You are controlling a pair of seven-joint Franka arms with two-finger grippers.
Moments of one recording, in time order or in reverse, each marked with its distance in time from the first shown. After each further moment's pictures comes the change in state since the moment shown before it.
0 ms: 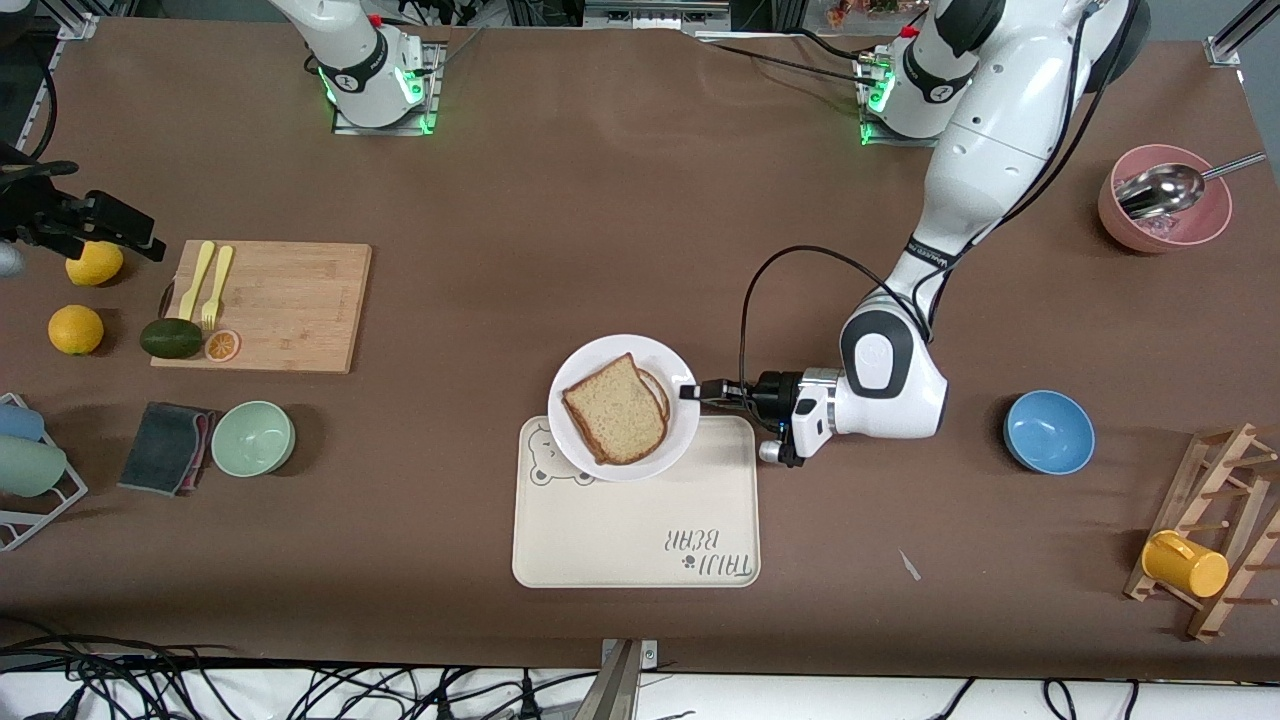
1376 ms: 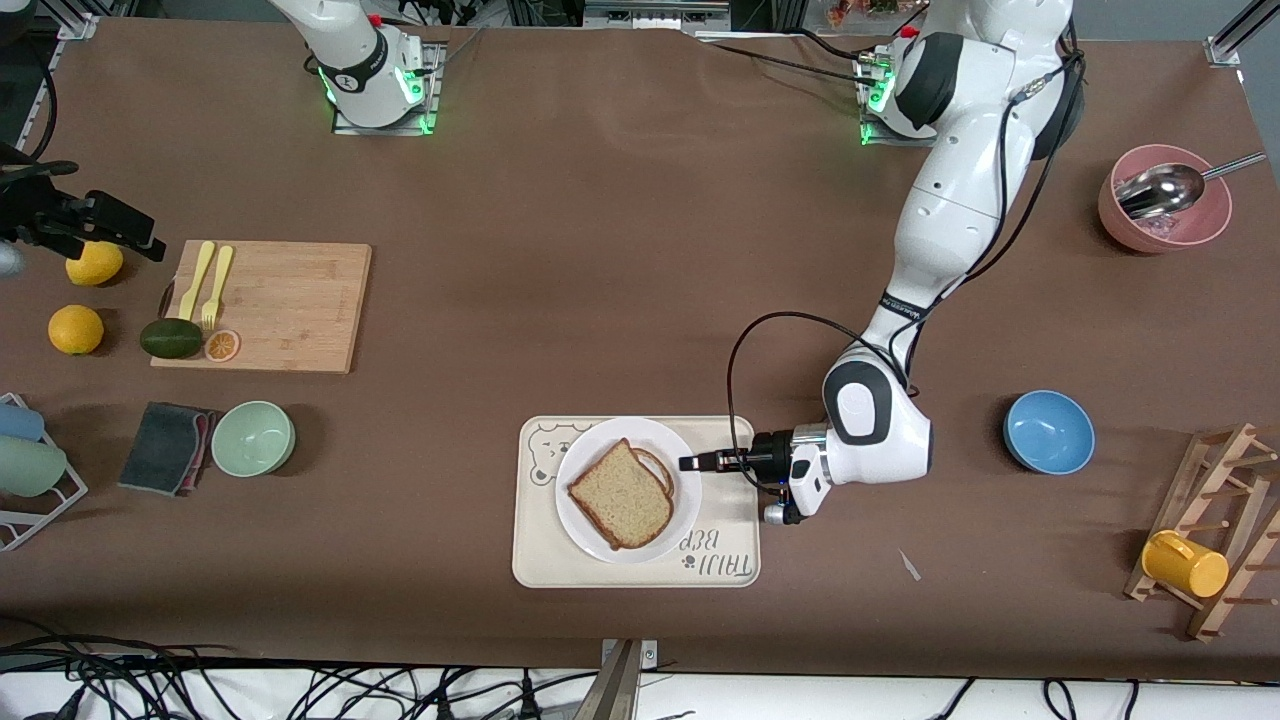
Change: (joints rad) left arm -0.048 0.283 0.041 0.372 0.000 0.110 -0.150; right arm 0.000 0.000 0.000 0.000 0.000 0.000 0.000
